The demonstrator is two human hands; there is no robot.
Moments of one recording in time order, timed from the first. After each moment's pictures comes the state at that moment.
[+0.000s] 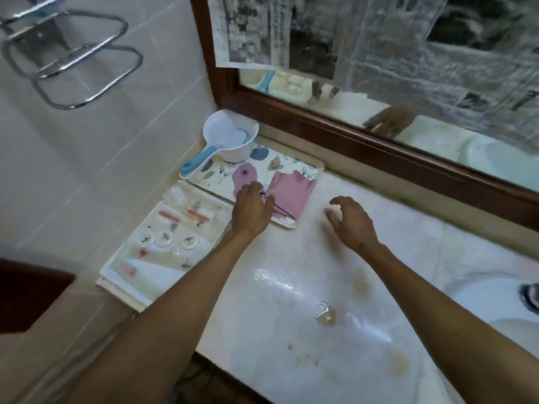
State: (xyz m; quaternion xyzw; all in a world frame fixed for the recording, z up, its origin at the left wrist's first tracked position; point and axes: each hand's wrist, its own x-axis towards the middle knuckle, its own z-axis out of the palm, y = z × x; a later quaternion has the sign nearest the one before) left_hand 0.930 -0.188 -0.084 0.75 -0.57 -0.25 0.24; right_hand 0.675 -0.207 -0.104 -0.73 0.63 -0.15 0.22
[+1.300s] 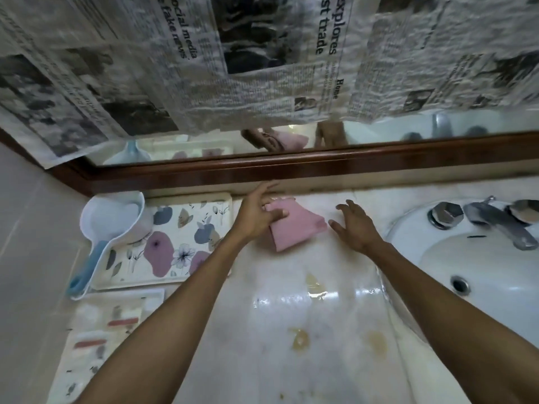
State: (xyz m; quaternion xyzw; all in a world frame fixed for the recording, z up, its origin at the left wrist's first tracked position) left_hand 0.759 -0.284 -0.061 0.47 -0.65 -0.55 0.23; right_hand 0.505 -0.175 -0.123 -0.55 0.80 -0.10 0.23
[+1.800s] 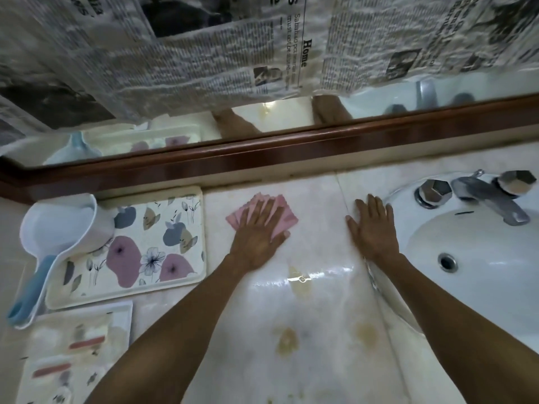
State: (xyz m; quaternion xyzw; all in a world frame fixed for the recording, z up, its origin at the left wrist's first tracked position) left_hand 0.736 -0.252 -0.177 0.37 -0.91 -0.17 -0.03; right_hand 0.459 -0.119 -0.171 -0.50 0.86 -0.06 0.08
